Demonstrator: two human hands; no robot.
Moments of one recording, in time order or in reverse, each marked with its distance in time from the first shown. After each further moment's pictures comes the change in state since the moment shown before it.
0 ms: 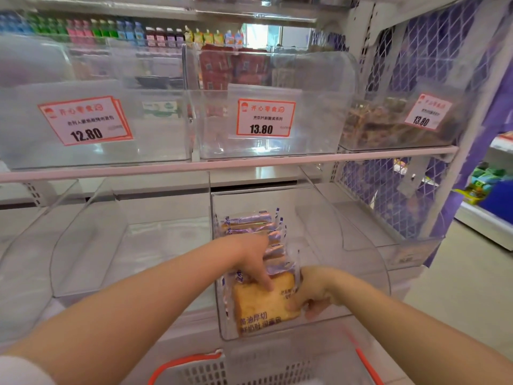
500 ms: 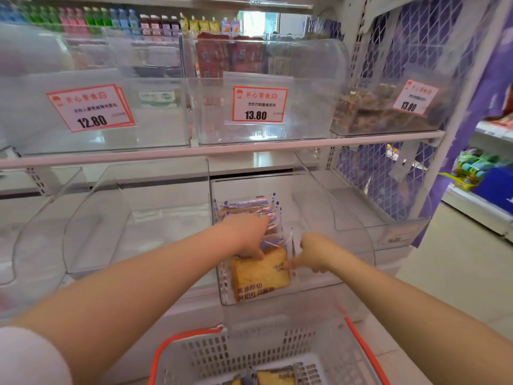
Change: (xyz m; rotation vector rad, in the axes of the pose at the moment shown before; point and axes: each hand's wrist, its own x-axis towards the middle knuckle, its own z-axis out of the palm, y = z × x) left_hand -0.027 0.017 0.002 0.256 0.224 0.027; right_hand -0.026 -0.005 -0.006 -0.439 0.393 -0.079
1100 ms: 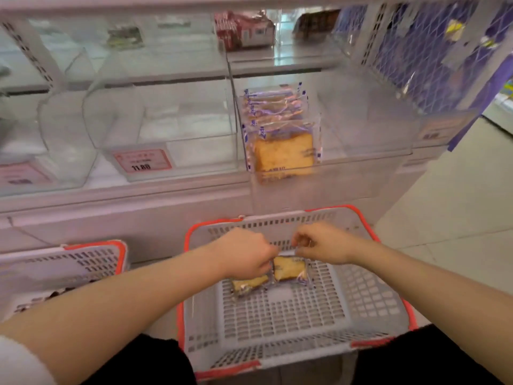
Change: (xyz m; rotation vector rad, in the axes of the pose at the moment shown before) left_hand -0.140 0.045 0.150 0.035 -0.177 0.308; right_hand -0.067 0.036 0.148 0.011 -0.262 -0.450
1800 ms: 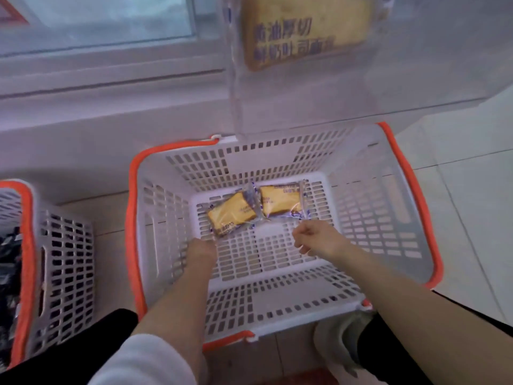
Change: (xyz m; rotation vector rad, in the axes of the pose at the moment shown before) left_hand 0.072 -0.001 0.299 -1.216 -0.246 -1.268; right_hand 0.045 0.098 0.168 0.689 -0.063 0.610
